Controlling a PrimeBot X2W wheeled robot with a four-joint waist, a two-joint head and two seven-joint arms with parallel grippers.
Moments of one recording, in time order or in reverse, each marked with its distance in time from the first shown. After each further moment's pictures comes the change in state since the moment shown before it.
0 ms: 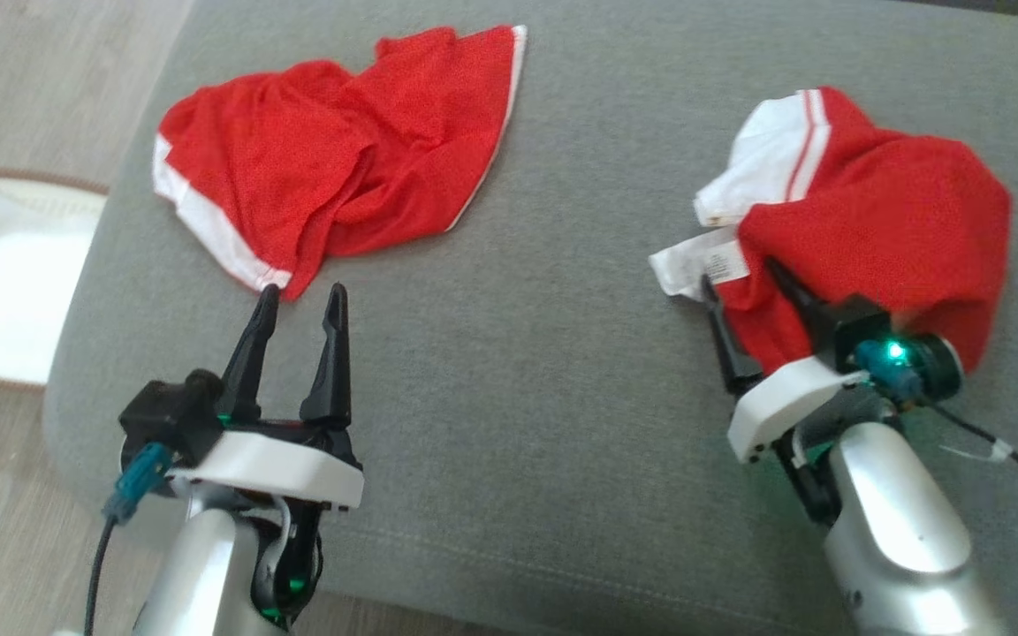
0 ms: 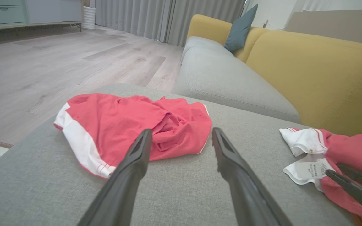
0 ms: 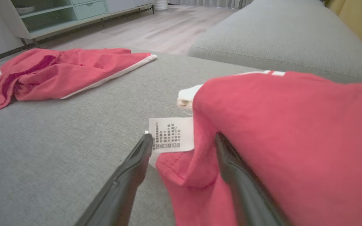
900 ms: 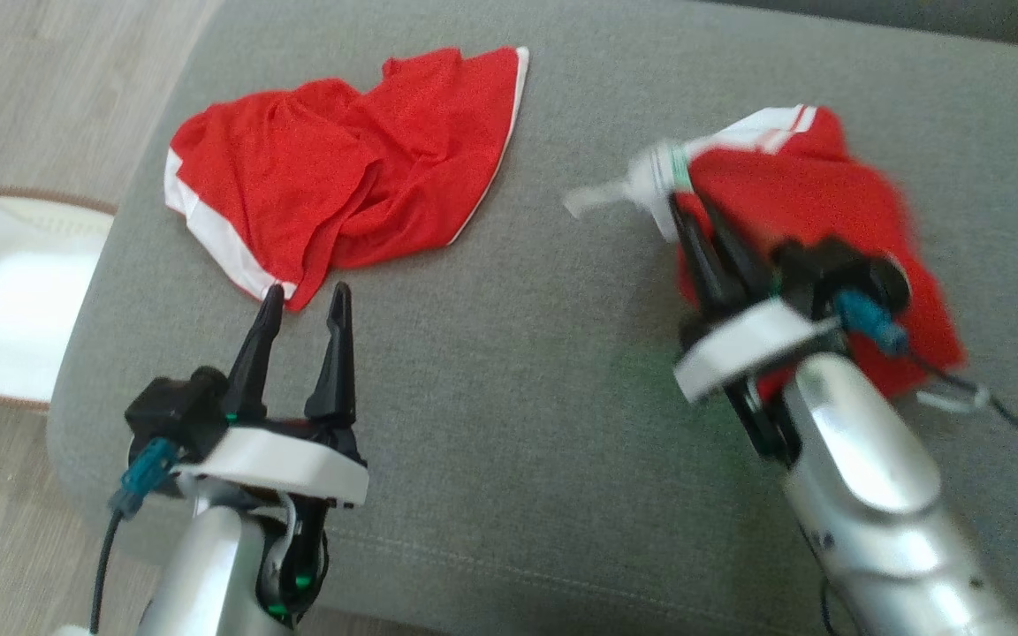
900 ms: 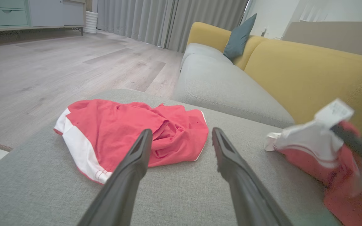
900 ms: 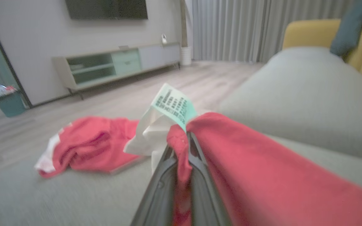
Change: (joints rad) left arm -0.017 -0.003 -0.017 0.020 -0.025 0.017 0.000; right arm -0.130 -0.013 0.164 0.015 0.156 0.000 -0.113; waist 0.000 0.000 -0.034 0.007
